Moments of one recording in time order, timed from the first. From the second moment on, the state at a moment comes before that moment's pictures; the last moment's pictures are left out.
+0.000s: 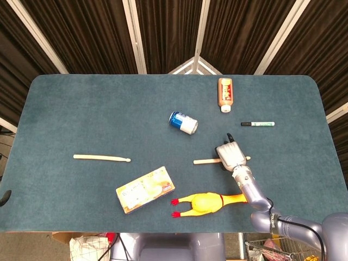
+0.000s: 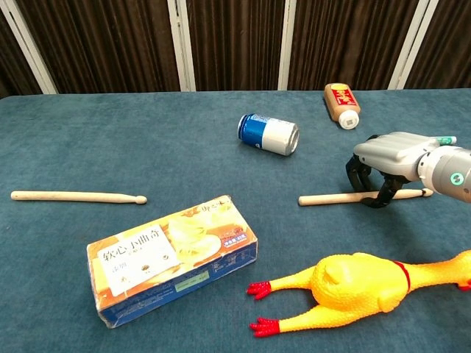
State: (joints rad) left arm 0.00 -1.04 -0.06 -1.70 1.36 1.52 0.21; right arm 0.75 -1.59 0.12 -1.29 -0.97 0.87 -0.56
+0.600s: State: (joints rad) left arm 0.00 -1.04 -0.06 -1.70 1.36 1.51 0.21; right arm 0.75 -1.60 0.11 -1.29 -0.97 0.87 -0.56
